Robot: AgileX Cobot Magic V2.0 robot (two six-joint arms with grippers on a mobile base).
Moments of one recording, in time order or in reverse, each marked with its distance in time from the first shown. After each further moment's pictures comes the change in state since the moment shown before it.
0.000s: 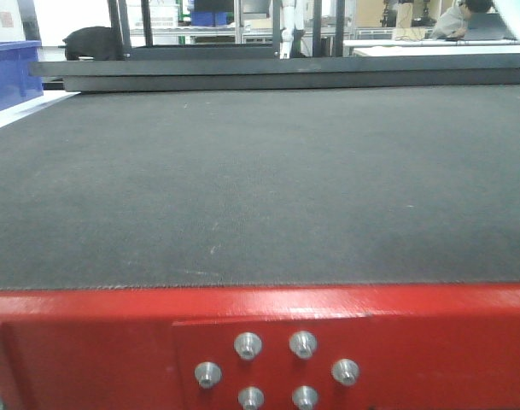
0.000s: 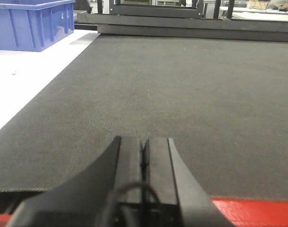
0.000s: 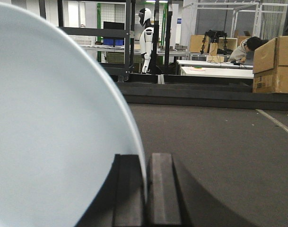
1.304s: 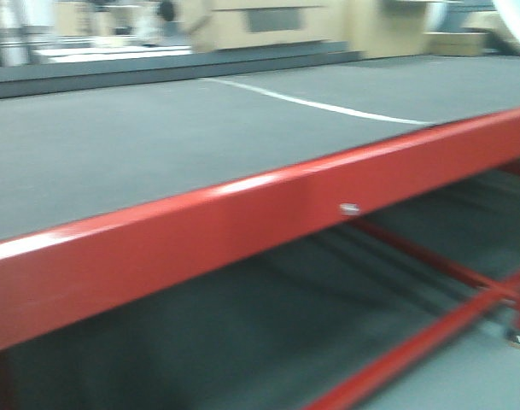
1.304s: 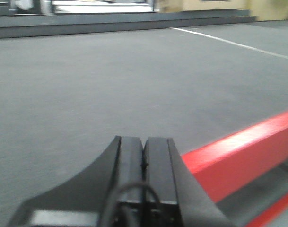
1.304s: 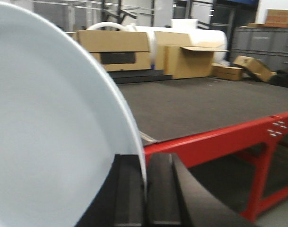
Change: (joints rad) left arm 0.000 0.000 0.000 0.000 0.000 0.000; right arm 0.000 -0.002 0.000 0.000 0.001 0.000
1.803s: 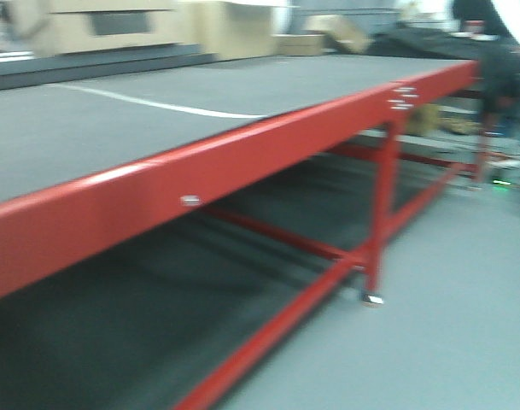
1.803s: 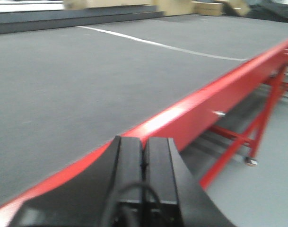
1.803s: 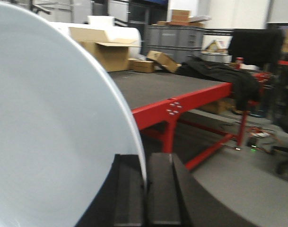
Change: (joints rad) left arm 0.000 0.000 0.000 0.000 0.000 0.000; right arm 0.000 0.000 0.000 0.000 0.000 0.000
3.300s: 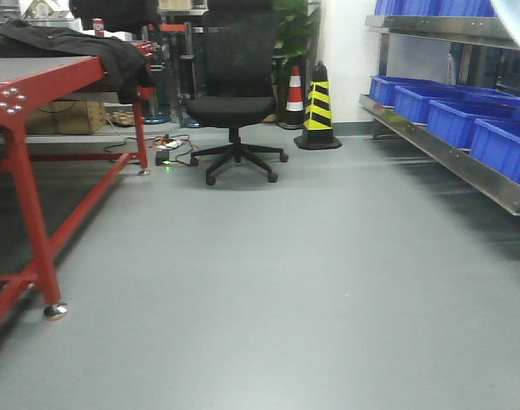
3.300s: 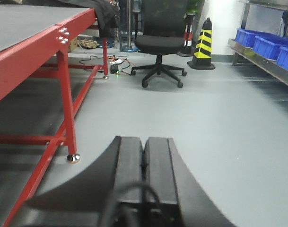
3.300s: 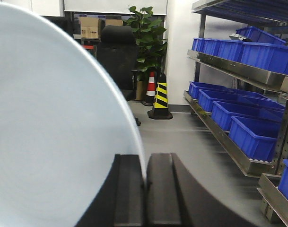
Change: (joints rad) left arm 0.000 0.000 0.000 0.000 0.000 0.000; right arm 0.000 0.000 0.000 0.000 0.002 0.000
